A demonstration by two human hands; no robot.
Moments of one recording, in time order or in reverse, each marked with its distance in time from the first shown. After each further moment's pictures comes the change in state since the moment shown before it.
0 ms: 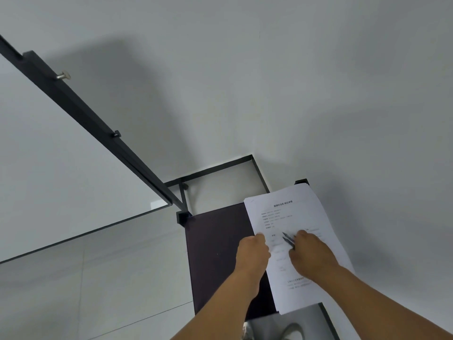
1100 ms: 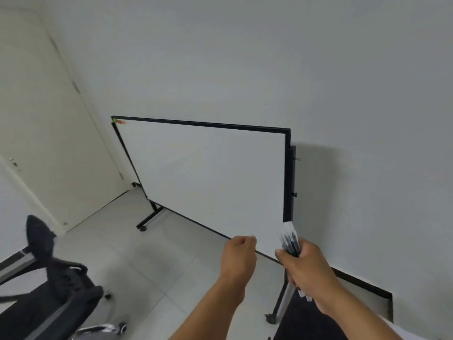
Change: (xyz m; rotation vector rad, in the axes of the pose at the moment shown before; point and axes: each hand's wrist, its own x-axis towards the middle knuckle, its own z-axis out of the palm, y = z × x) left_hand -0.297 0.030 -0.191 -0.487 0.768 0.425; right_hand -0.214 -0.241 -0.143 0.600 -0.334 -0.800
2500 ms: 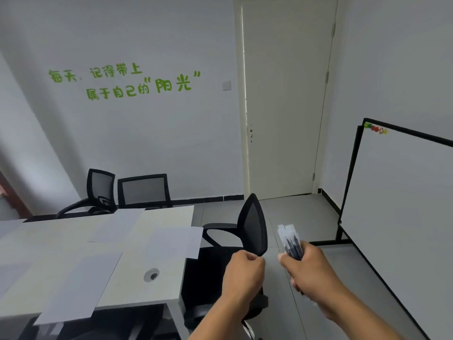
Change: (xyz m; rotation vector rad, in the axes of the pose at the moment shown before) left_hand 0.143 -0.068 -0.624 0.013 0.855 -0.138; right_hand 0.123 -0.254 0.667 -0.225 -0.864 -0.337
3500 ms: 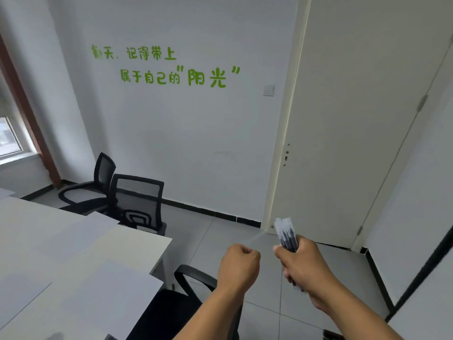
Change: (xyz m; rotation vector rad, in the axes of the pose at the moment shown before) left_hand 0.429 0.156 0.108 -0.178 0.265 -0.142; right_hand 0.502 -0.076 -0.090 -0.137 -0.239 -0.140
